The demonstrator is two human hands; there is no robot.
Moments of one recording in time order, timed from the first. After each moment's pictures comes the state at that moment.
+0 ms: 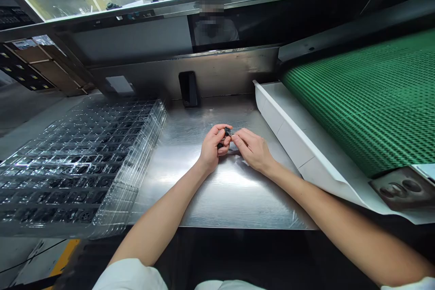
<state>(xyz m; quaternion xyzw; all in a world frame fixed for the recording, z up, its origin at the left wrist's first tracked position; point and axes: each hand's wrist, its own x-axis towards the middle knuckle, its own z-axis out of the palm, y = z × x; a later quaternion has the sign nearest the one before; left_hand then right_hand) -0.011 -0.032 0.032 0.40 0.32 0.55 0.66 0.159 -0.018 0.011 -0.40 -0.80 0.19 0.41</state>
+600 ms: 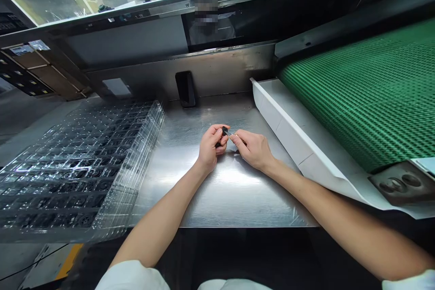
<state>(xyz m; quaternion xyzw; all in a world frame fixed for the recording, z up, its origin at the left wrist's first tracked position) -0.011 -0.032 0.033 0.41 0.33 0.56 0.64 0.162 -0.016 0.006 -0.44 -0.80 0.12 0.38</state>
